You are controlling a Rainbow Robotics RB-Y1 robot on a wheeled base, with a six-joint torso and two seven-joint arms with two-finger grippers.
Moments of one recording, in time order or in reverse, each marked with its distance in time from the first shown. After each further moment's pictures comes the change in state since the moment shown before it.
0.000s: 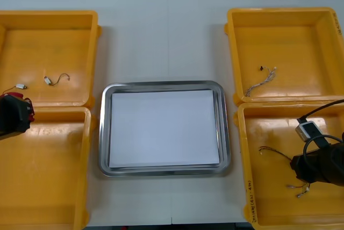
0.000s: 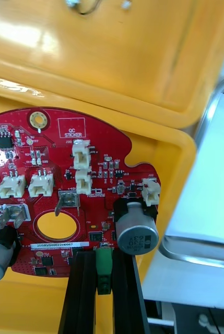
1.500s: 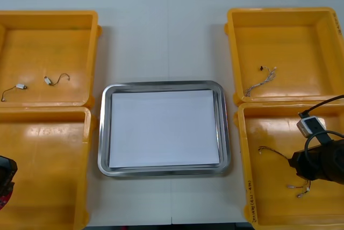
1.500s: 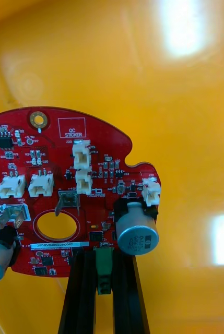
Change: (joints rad) right arm 0.013 -0.070 0.019 -0.110 -0.001 0.006 -0.119; left arm 0.331 -0.452 0.098 0.126 -0.539 -0.006 0.337
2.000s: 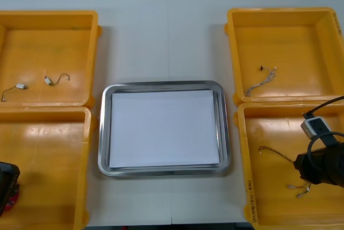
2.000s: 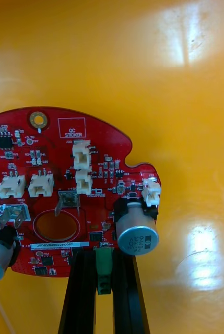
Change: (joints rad) right arm 0.023 -0.027 0.000 -0.111 0.062 0.088 -0.068; left arm 0.067 0.000 -0.007 0.224 0.023 -0.299 0.000
